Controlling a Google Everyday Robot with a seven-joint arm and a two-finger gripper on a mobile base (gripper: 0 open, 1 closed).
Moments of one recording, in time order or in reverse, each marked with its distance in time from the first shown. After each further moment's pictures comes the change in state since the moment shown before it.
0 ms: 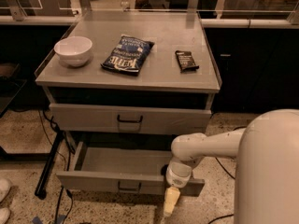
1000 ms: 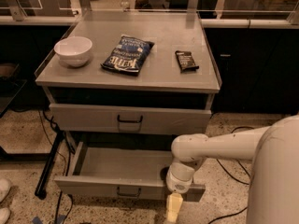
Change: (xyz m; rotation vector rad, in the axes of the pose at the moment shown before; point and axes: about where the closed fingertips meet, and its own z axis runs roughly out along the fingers) arm 0.005 0.050 -0.018 -0.108 0.014 -0.068
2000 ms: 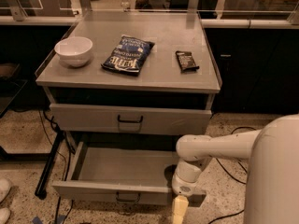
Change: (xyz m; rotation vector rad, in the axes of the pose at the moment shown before) arm 0.022 0.014 0.005 -0.106 0.023 0.069
